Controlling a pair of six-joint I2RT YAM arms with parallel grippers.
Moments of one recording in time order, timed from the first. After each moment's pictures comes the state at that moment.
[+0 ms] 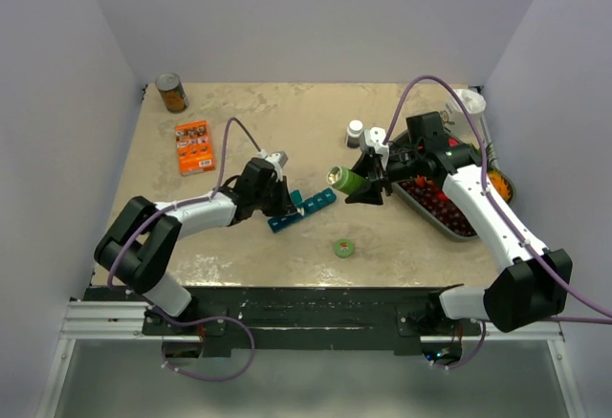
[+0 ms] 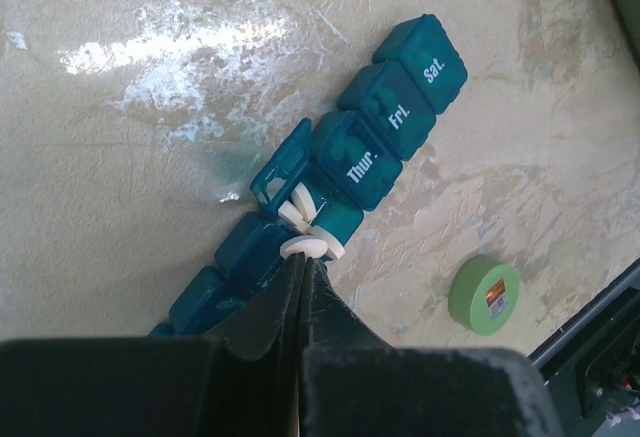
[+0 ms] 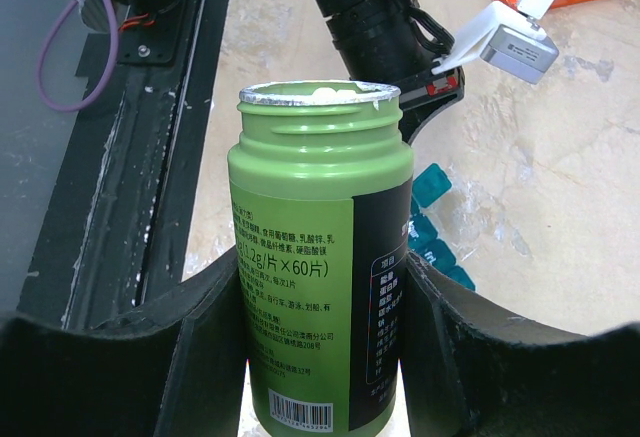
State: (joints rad) left arm -0.58 1.58 0.77 0.04 0.21 -0.59; right arm 0.30 1.33 1.20 -0.77 -1.14 -0.84
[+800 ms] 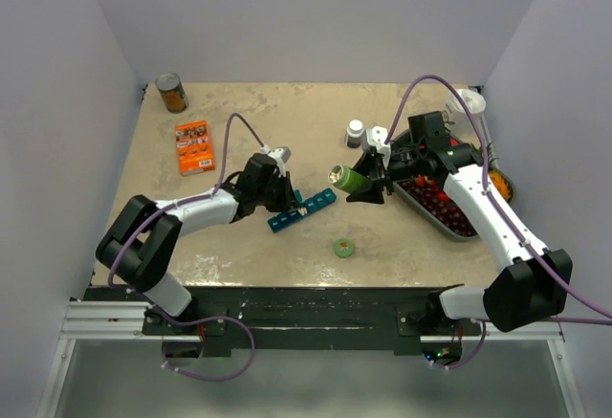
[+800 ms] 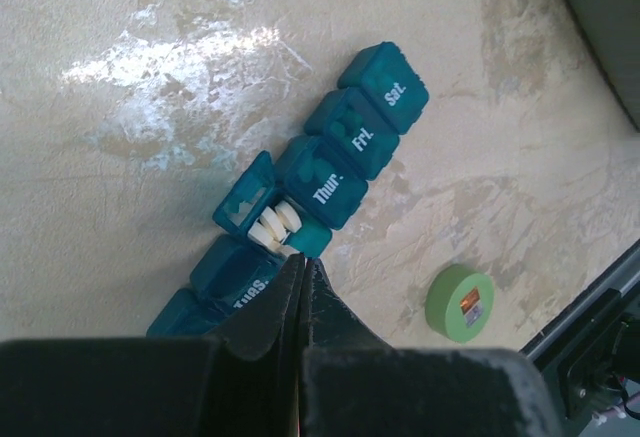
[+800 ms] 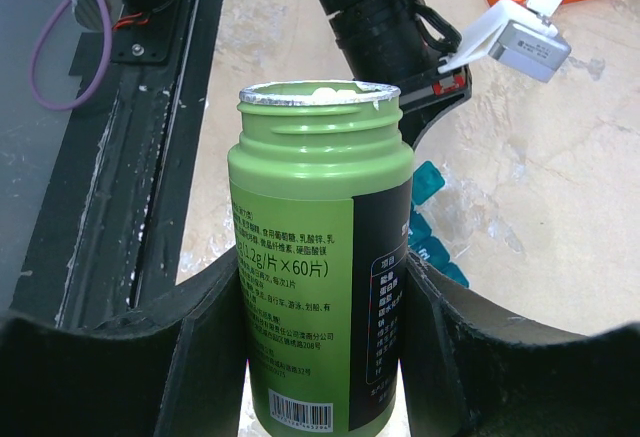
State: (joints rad) left arm -0.59 1.61 0.82 0.04 0.22 -0.59; right arm 0.28 1.33 1.20 -0.78 -1.15 -0.85
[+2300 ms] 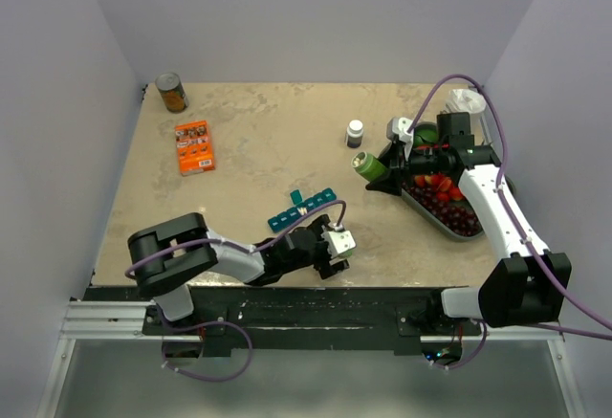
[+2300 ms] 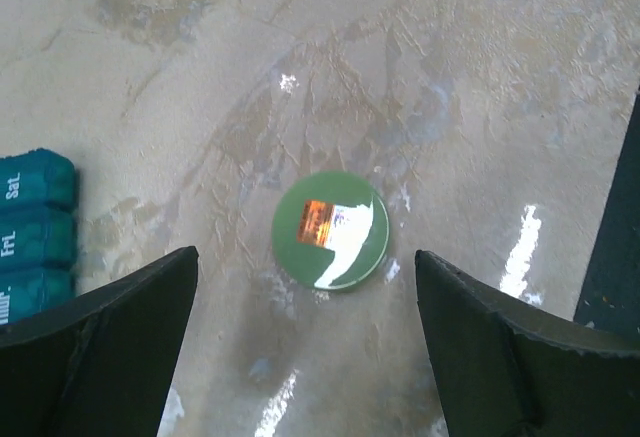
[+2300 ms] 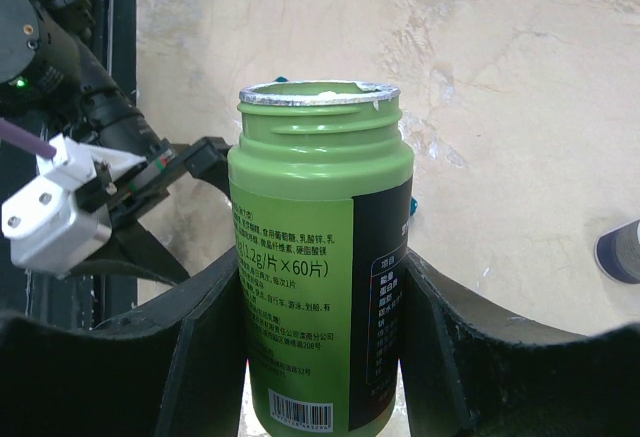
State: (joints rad) left arm -1.15 1.68 0.55 0.72 -0.09 0.19; right arm 0.09 1.33 1.16 -0.76 -1.14 -0.83
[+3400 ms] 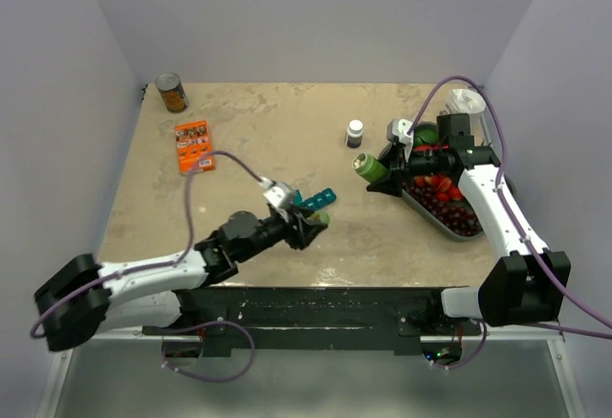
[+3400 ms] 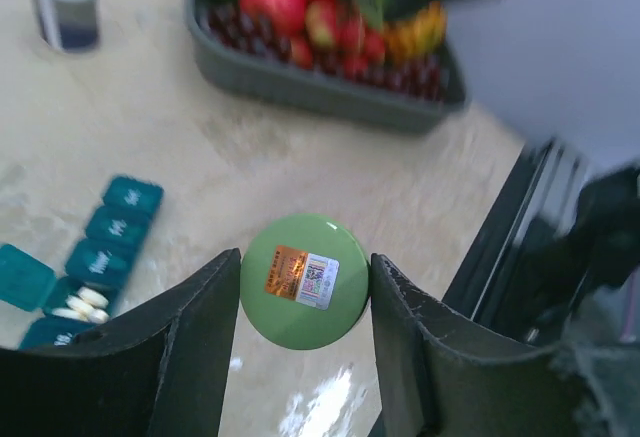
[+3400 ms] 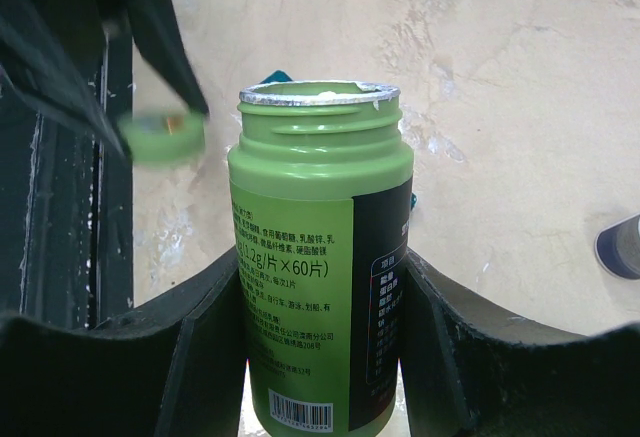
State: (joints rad) left arm -1.04 1.21 0.44 0.61 -0.04 -0.27; right arm 0.08 1.33 1.15 -0.77 -1.14 -0.86
